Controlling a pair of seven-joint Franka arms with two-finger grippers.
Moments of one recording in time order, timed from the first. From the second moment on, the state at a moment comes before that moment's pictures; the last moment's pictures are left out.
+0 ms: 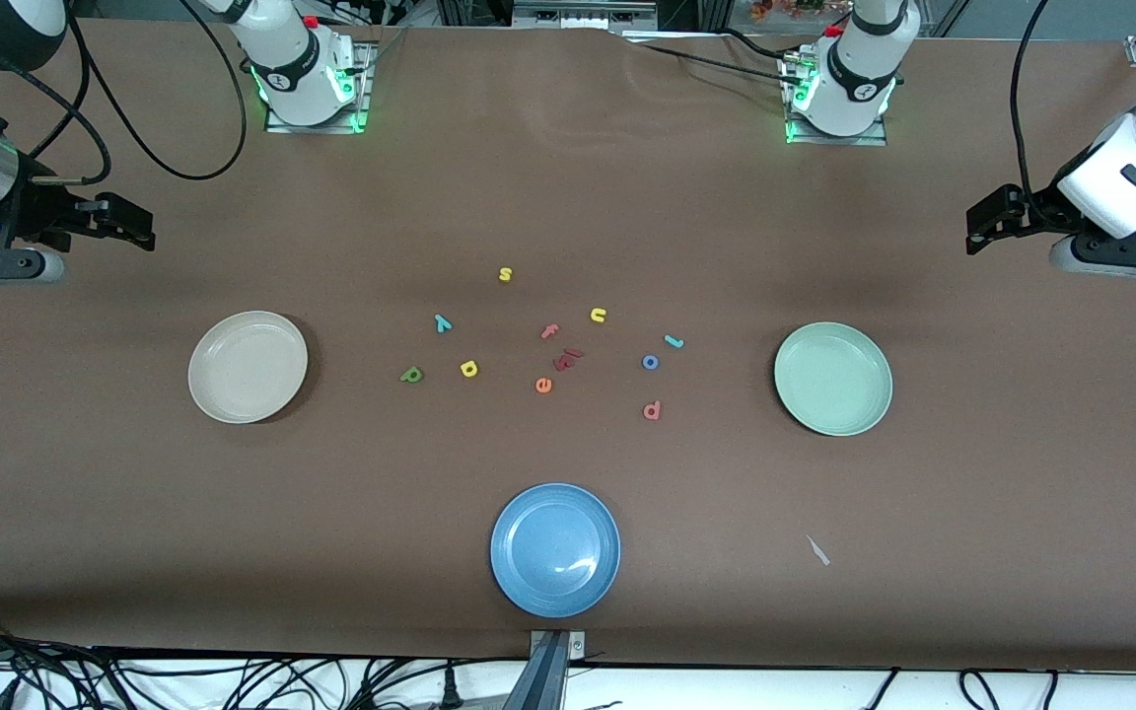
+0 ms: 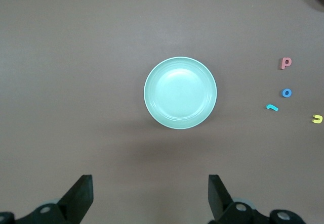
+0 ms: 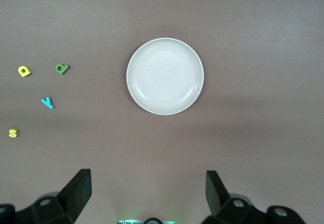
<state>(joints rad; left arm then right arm) 0.01 -0.02 -0.07 -1.68 0.01 1.61 0.03 0.06 0.03 -0.02 -1.65 -0.04 1.56 0.00</state>
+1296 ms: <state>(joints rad) 0.02 -0.02 -0.07 -1.68 0.01 1.60 0.03 0.06 0.03 -0.02 -1.65 -0.04 1.56 0.00</state>
